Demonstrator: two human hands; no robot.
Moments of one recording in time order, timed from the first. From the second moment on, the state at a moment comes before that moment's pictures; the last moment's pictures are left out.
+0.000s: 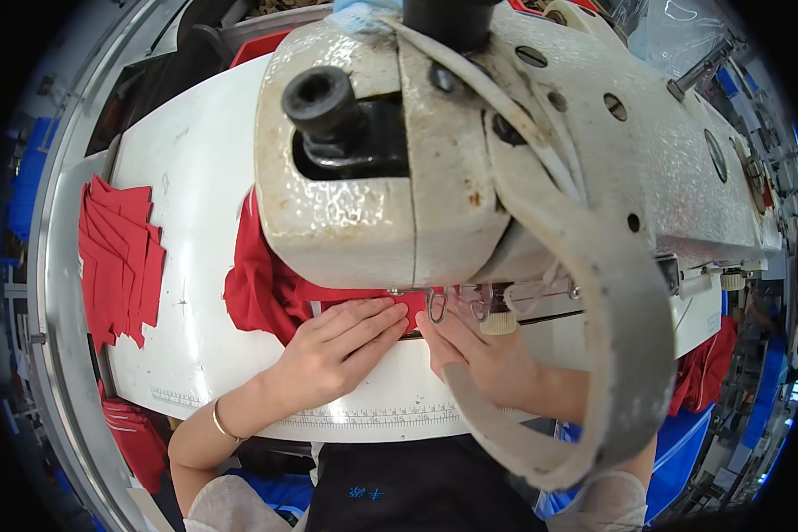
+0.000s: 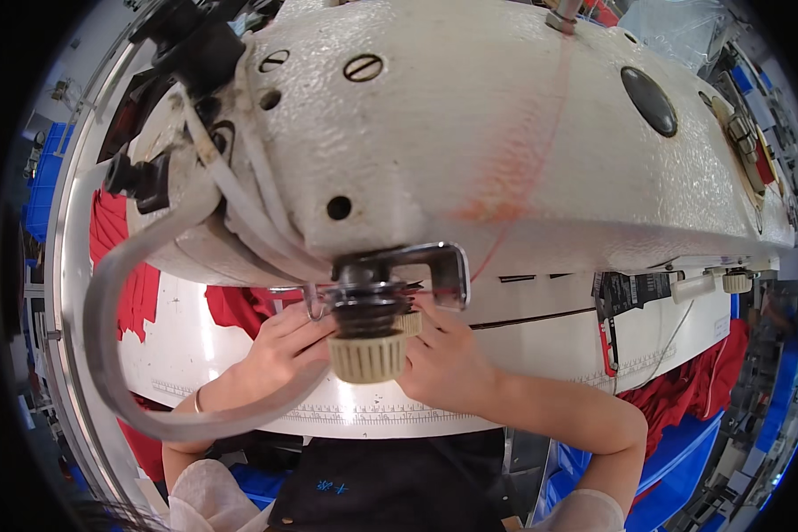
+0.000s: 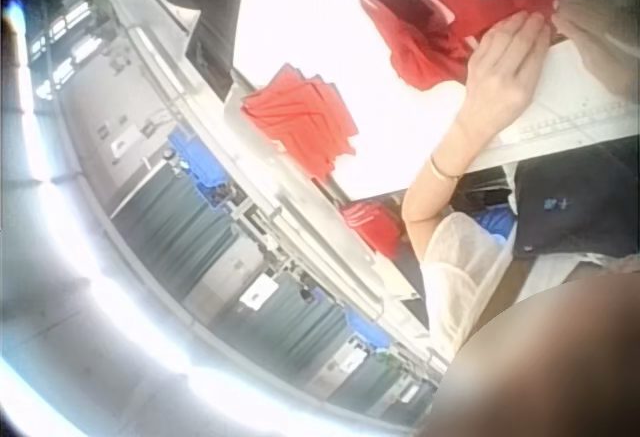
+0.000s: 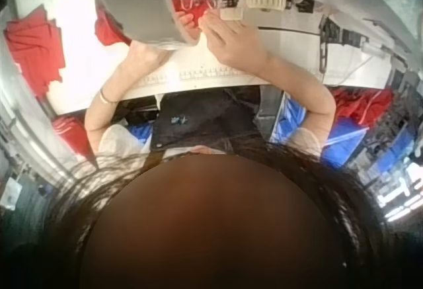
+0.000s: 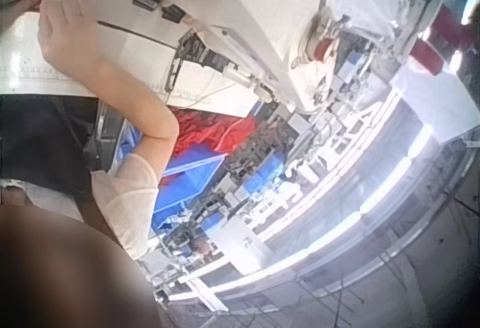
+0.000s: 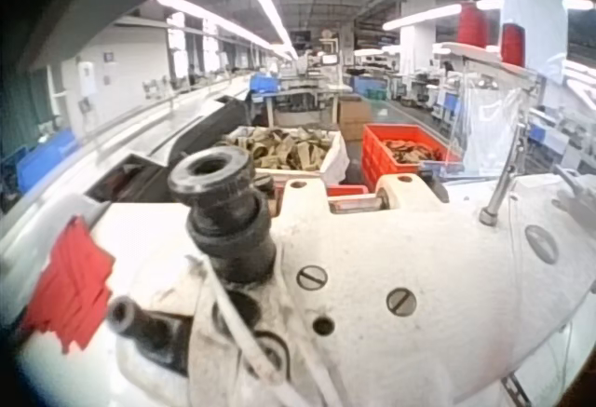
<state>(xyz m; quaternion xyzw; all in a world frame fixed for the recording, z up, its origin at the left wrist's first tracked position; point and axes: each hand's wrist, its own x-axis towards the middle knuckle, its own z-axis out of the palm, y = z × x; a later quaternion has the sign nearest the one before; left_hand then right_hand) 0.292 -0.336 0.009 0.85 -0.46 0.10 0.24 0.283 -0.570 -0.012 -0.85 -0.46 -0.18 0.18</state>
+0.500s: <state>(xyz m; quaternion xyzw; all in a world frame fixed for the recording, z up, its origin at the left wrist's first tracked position) 0.342 -0.333 -0.003 0.87 -0.40 0.10 0.28 0.305 -0.566 -0.050 -0.91 -0.32 -0.23 0.14</state>
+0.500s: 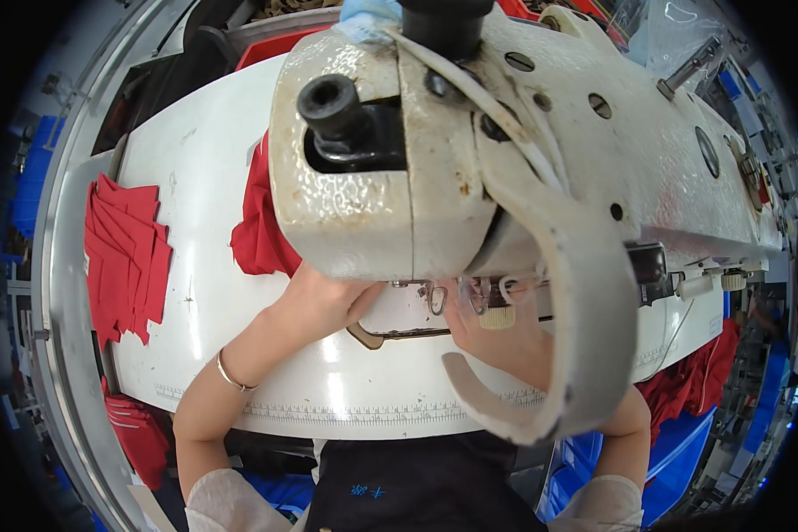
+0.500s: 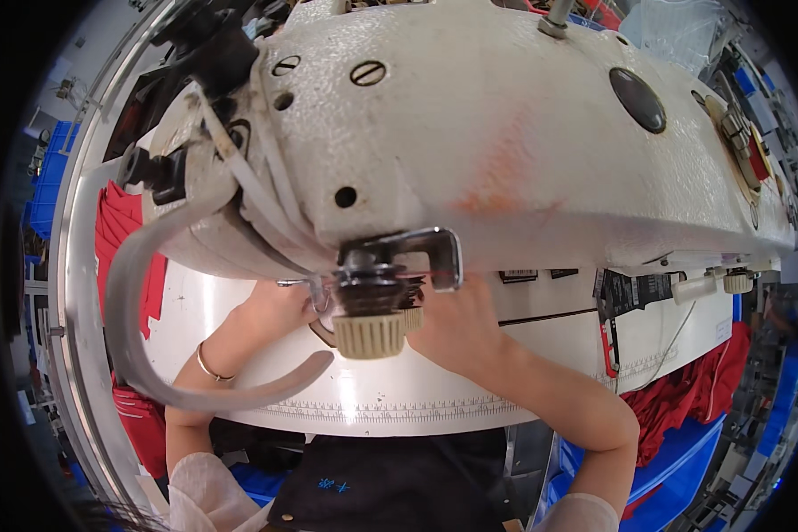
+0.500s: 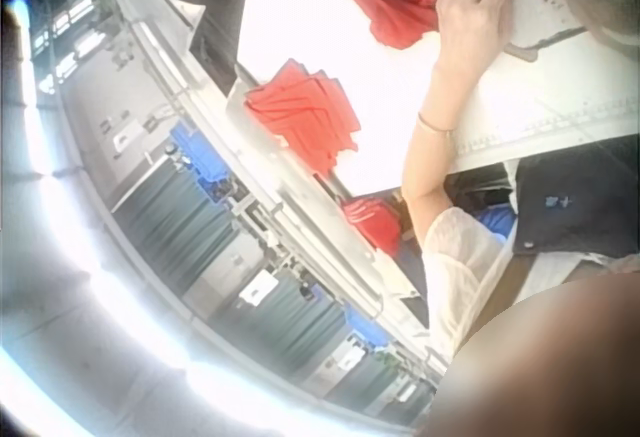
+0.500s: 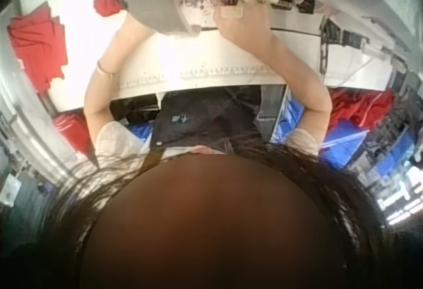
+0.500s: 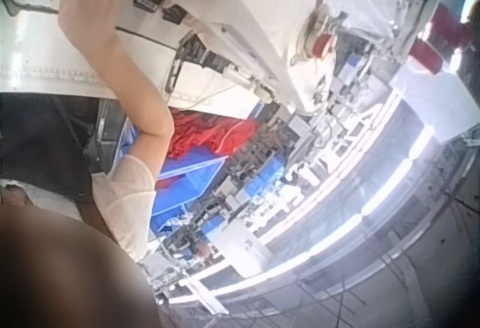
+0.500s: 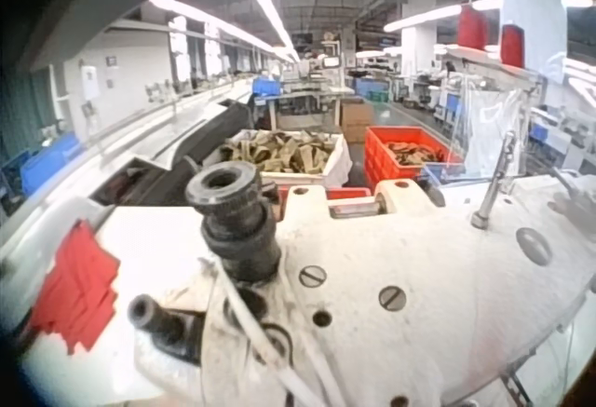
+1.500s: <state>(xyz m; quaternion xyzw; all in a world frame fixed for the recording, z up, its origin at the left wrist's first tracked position) 0.384 -0.292 0.021 0.86 -0.07 0.16 0.48 0.292 -0.567 -0.001 -0.76 -0.53 -0.29 0.23</state>
